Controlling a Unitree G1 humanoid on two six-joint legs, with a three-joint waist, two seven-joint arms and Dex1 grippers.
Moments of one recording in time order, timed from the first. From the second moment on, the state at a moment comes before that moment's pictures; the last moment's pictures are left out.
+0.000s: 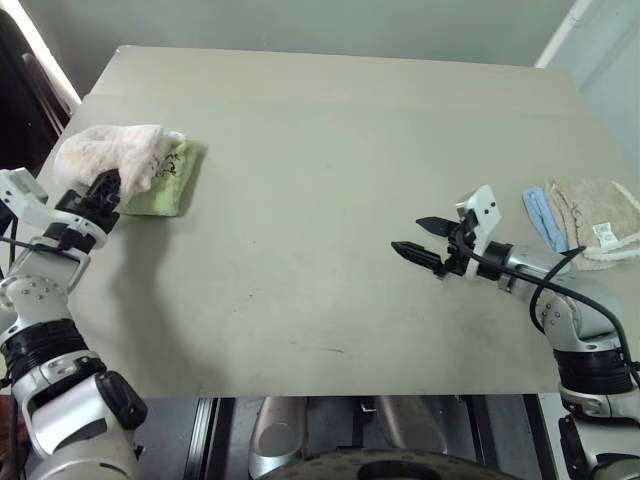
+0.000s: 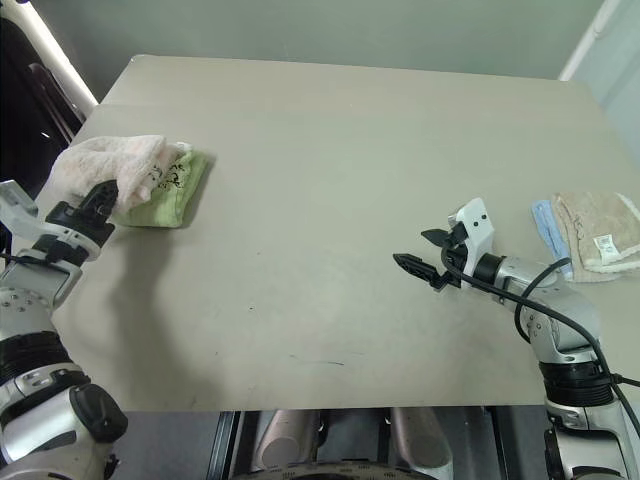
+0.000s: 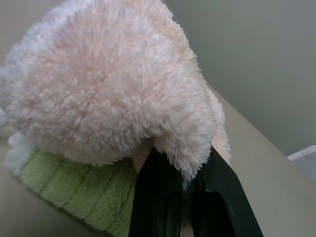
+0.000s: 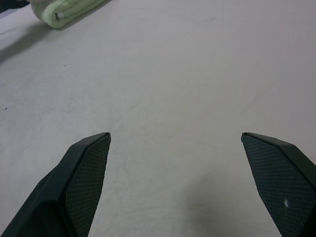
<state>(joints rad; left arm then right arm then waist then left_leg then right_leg) -0.53 0.66 0.70 0.51 -0.81 0.66 -0.48 -0.30 -0.57 -0.01 -0.24 0.54 0.75 0.70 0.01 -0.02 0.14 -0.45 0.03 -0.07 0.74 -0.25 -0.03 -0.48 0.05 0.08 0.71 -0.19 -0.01</state>
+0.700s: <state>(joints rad) -0.90 0.72 0.59 0.87 -0.69 0.50 -0.65 -0.28 -0.56 -0.01 -0.25 0.53 0.75 0.68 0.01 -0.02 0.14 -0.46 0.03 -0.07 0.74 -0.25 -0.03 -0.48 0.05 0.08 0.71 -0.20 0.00</state>
